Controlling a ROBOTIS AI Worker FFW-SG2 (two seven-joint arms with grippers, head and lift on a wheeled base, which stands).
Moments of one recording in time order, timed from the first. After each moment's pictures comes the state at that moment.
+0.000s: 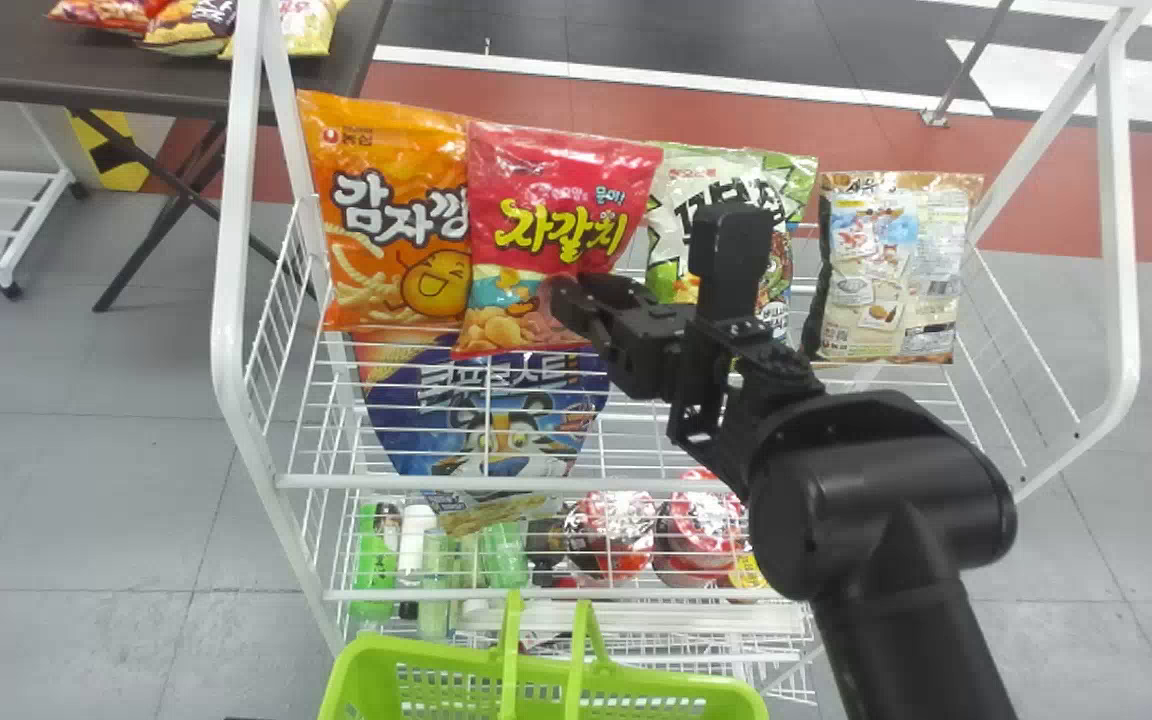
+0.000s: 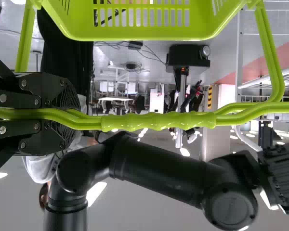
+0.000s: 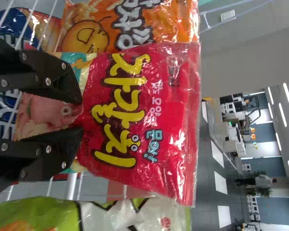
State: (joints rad) left arm 0.61 0.09 0.02 -2.12 0.57 1.54 -1.09; right arm 0.00 -0.03 0.14 -1.80 -0.13 0.62 0.23
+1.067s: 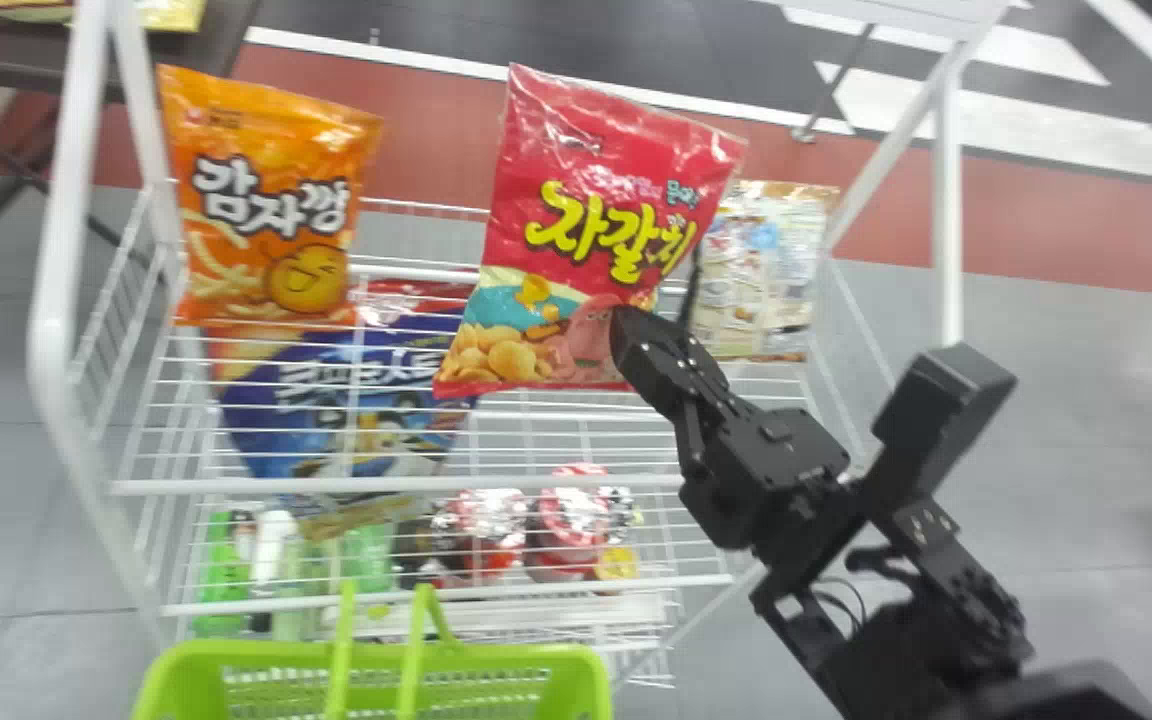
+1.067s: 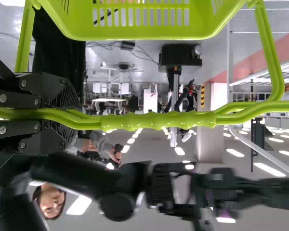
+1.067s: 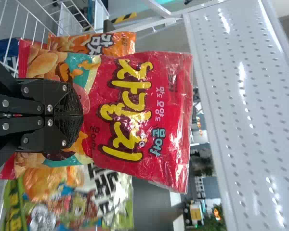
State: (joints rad) left arm 0.62 0.08 0.06 -2.13 0.57 1.51 -1.10; right arm 0.68 -0.09 -0.15 -2.52 -0.31 0.48 0.29
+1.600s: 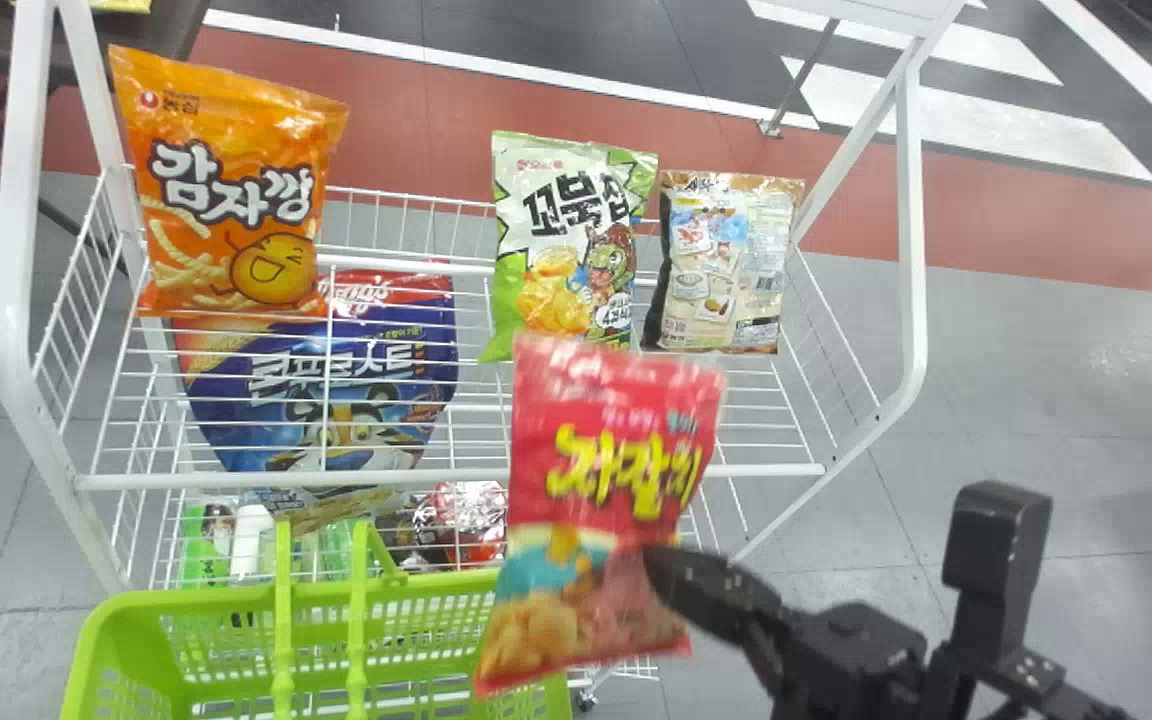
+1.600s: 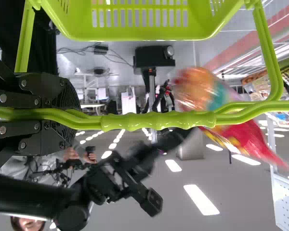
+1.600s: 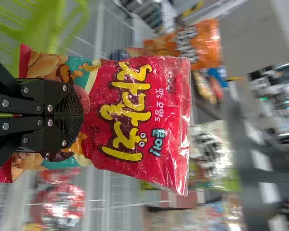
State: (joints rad) left arm 0.64 0.04 0.10 -2.16 0.57 1.41 -1.08; right arm 0.87 -0.06 -0.42 -2.73 -0.42 1.08 0.47
